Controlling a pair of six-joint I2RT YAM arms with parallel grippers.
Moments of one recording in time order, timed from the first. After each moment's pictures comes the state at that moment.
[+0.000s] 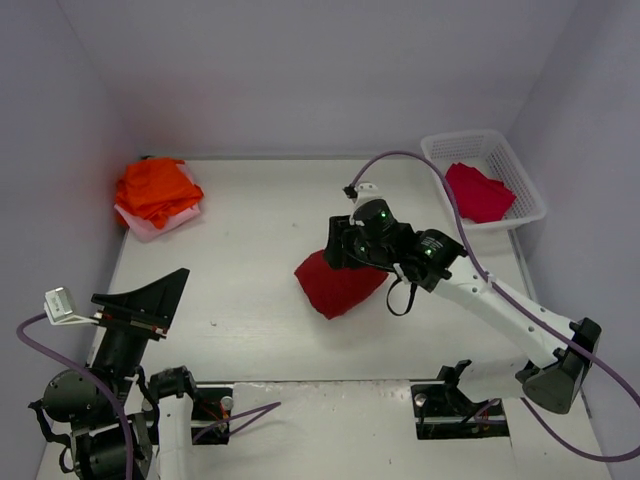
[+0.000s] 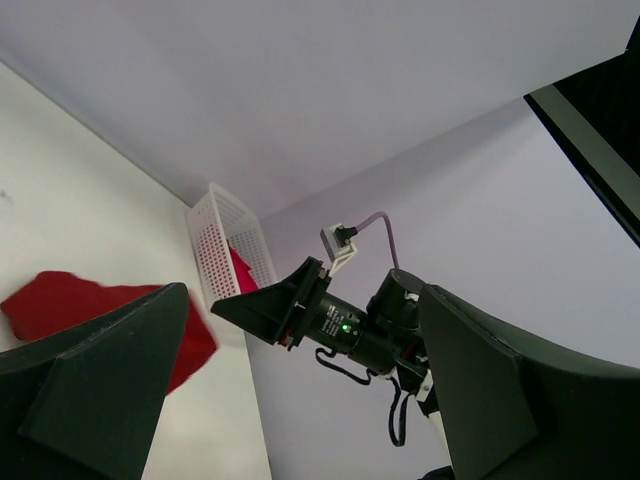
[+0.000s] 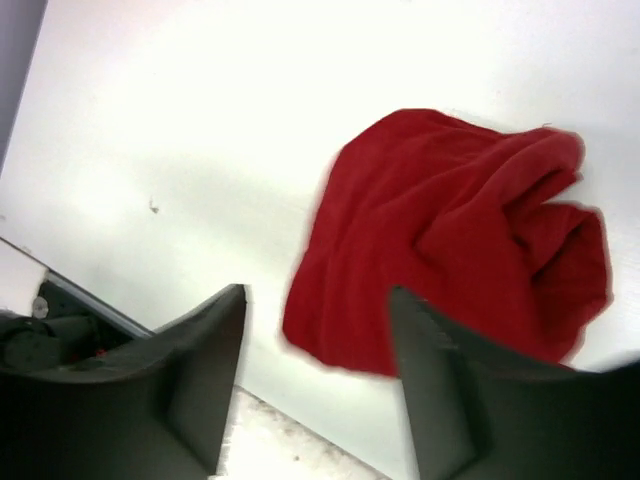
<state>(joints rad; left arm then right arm) 0.32 0.19 1.05 -0.65 0.55 -1.27 0.85 1.30 1.28 -0.66 0.11 0.54</state>
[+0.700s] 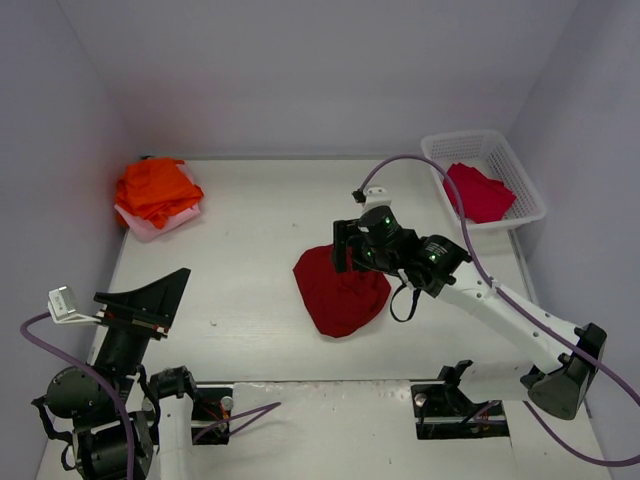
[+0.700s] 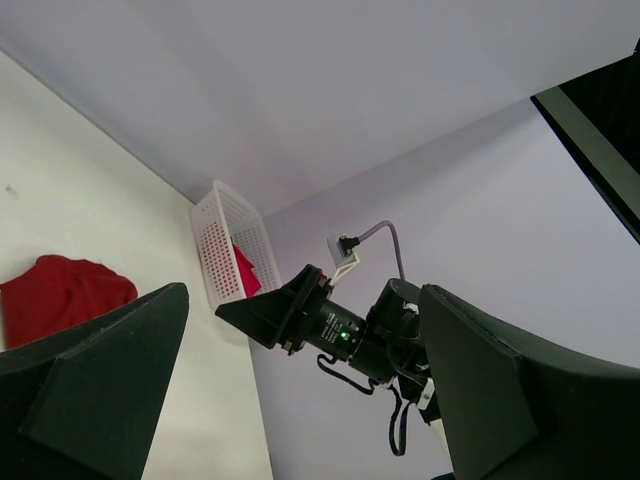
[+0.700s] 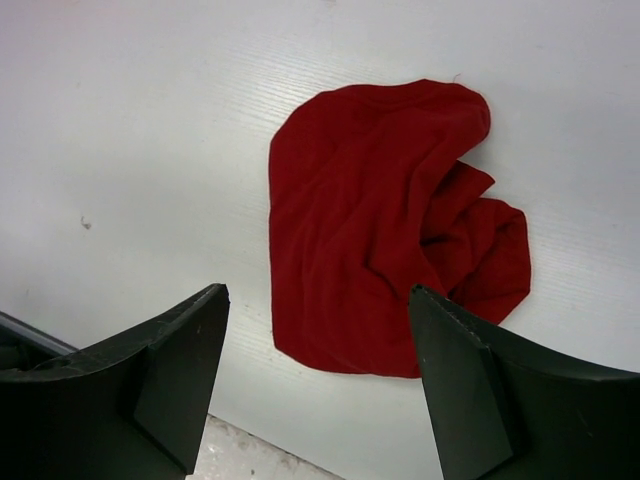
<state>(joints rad) 0.32 0.18 1.02 -0.65 0.55 -1.27 0.84 1.25 1.22 -0.67 0.22 0.51</state>
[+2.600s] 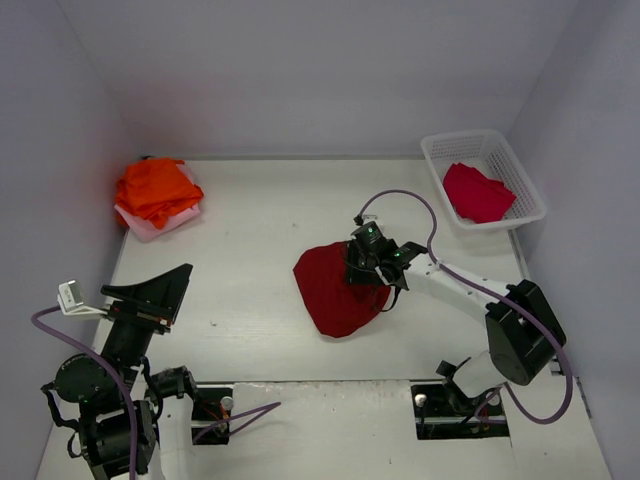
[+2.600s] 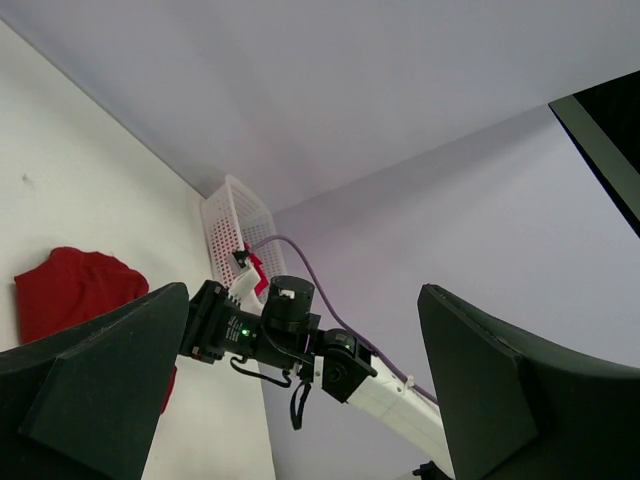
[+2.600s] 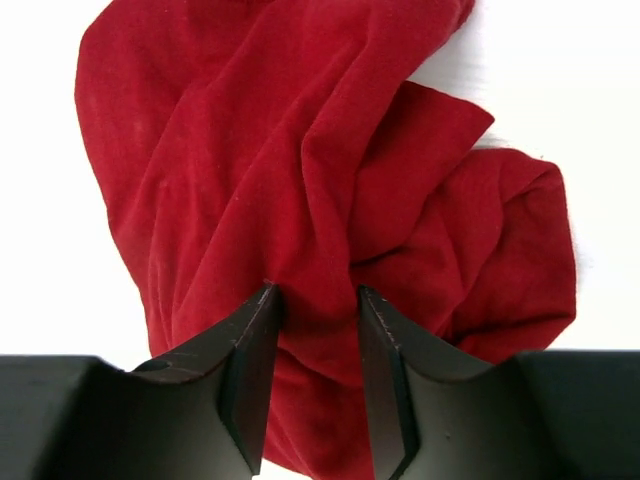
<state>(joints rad) 0.32 0.17 0.93 -0.61 0.55 -1.27 0.66 1.48 0.92 -0.38 0.08 0.57</state>
